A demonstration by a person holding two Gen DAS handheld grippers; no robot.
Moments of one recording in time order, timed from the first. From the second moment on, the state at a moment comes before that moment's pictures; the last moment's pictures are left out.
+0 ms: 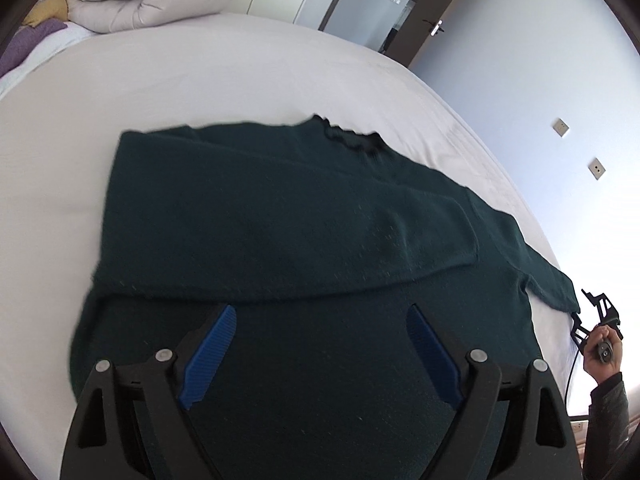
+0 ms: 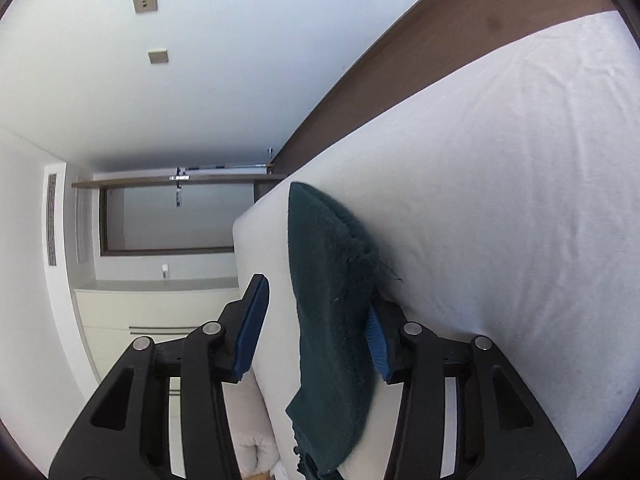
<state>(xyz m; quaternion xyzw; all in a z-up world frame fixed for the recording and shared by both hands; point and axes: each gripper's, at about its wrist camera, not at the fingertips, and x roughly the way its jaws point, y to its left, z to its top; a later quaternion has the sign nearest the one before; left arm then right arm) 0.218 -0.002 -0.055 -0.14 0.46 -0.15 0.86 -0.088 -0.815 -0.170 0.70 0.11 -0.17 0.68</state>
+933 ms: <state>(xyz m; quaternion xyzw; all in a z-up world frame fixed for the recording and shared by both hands) 0.237 -0.029 -0.049 -0.31 0.46 -0.25 0.79 0.042 -0.536 -0.056 0.25 0.31 0.01 0.92</state>
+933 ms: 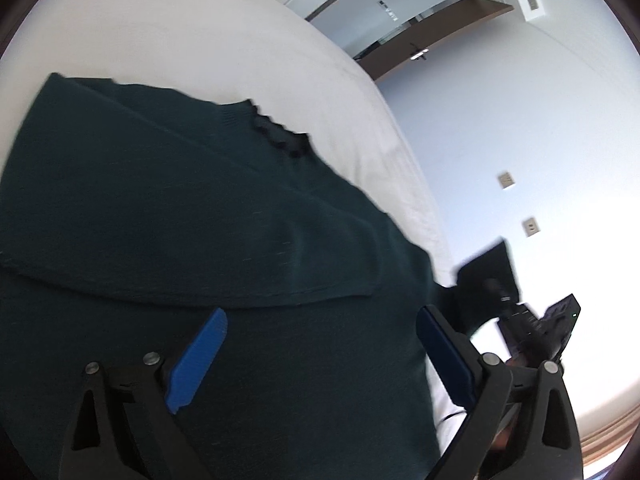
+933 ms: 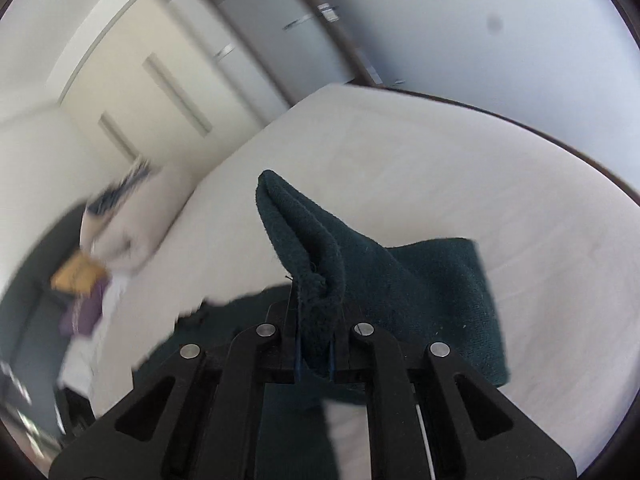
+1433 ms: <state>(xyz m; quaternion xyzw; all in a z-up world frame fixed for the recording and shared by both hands) 0.280 -0.087 -0.094 -0.40 0.53 -0.30 0.68 0.058 -0.321 -0.168 0.09 0.44 0.12 0.88</state>
